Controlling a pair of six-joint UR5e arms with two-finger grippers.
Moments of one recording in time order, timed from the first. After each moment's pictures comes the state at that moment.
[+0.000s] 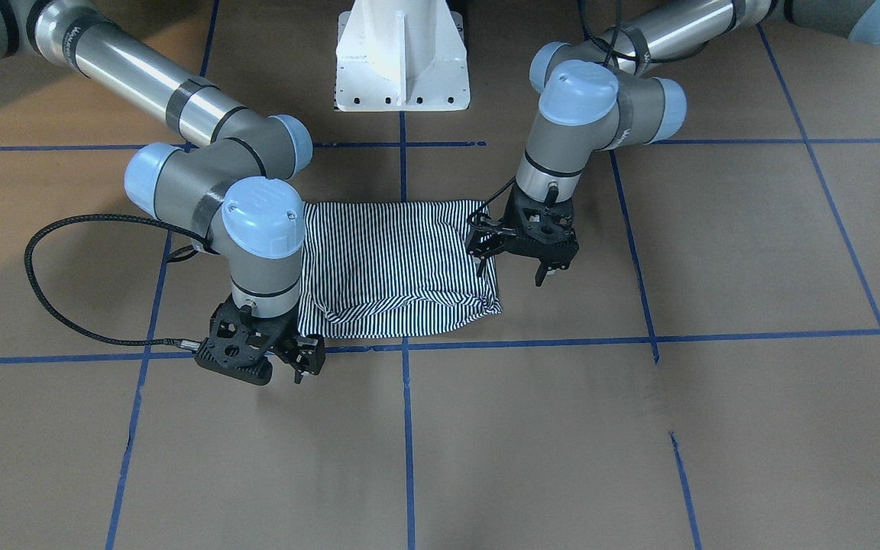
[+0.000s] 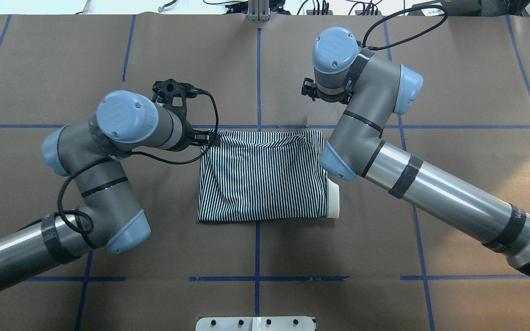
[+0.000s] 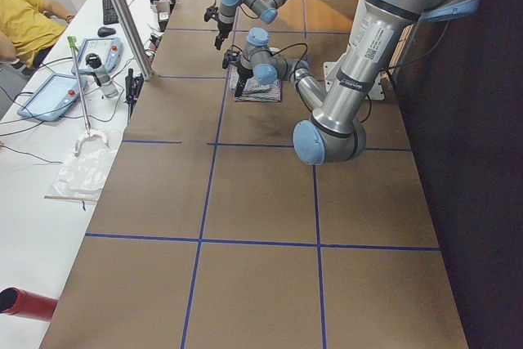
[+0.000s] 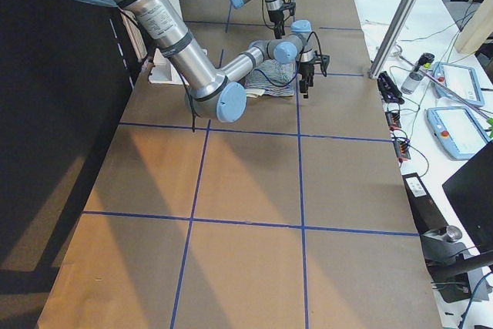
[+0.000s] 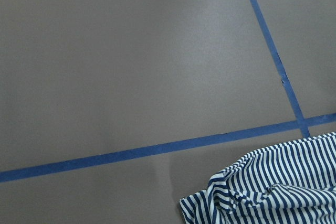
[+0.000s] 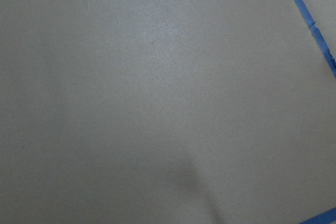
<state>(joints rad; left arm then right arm) -0.57 -2.15 -1.60 -1.93 -1.71 -1.10 0.73 -0.78 1.31 -1.48 1.73 1.32</state>
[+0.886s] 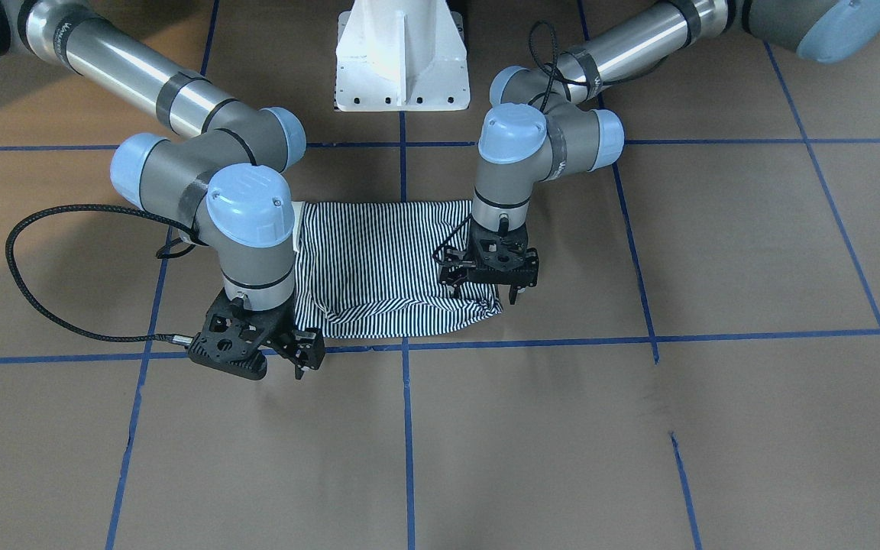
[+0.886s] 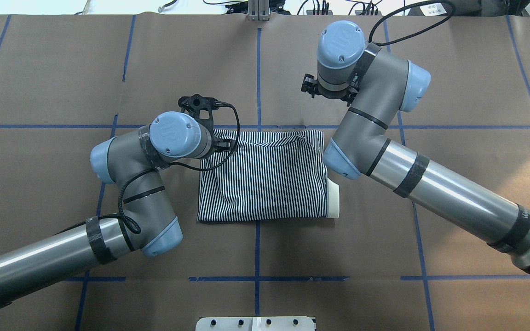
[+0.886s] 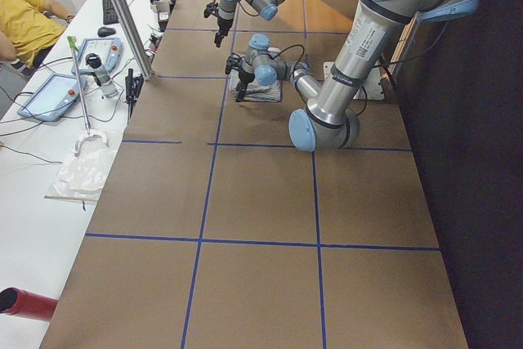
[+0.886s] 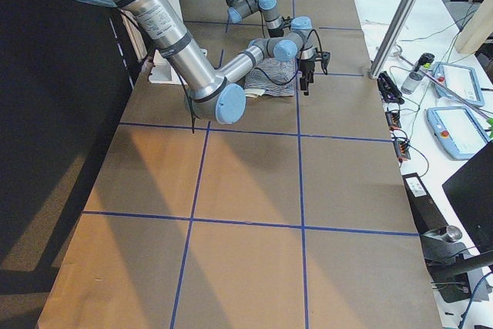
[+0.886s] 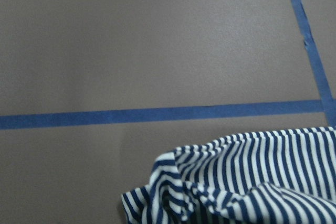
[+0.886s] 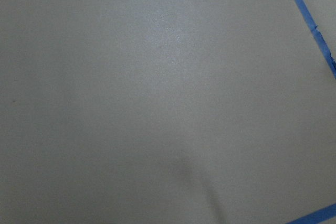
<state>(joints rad) -0.55 -2.25 -1.42 -1.94 -1.62 -1.15 0.74 -0.80 1.34 -1.48 1.74 1.32</state>
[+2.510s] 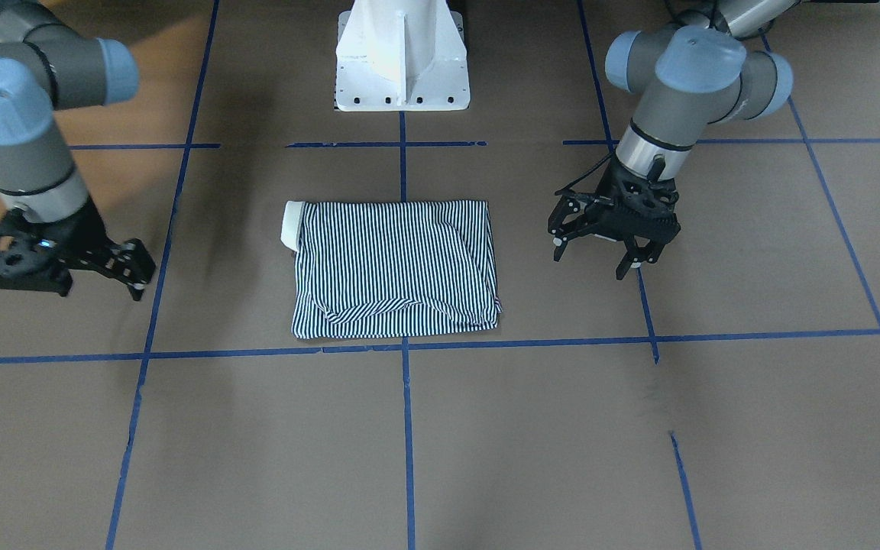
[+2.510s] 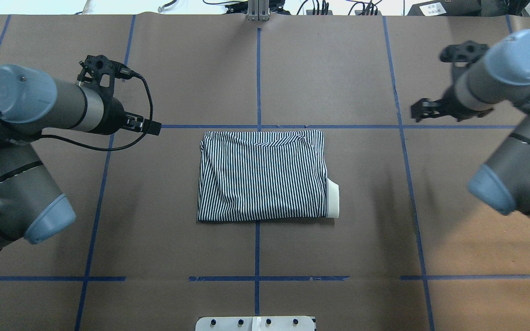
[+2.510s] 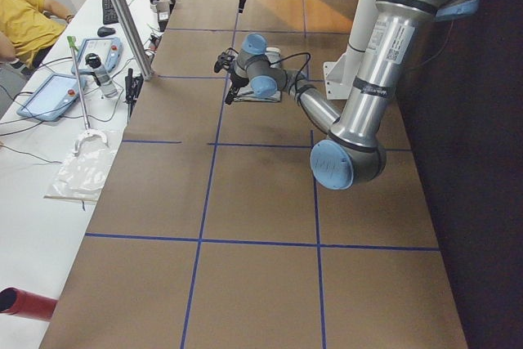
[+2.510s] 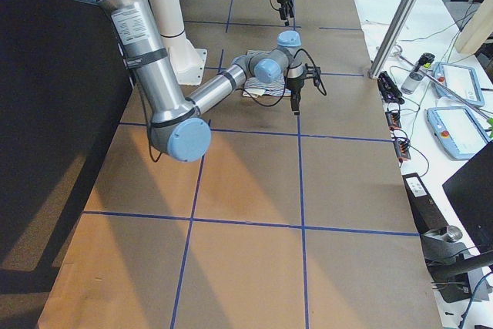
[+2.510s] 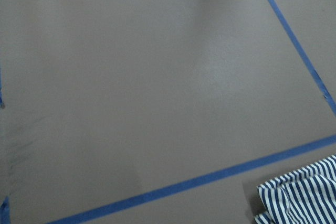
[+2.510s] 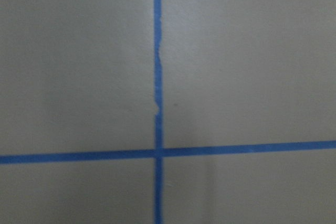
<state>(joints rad) -0.74 -1.89 -1.85 -2.00 -1.85 -0.82 0.94 -1.40 1.90 -1.48 1.93 0.83</state>
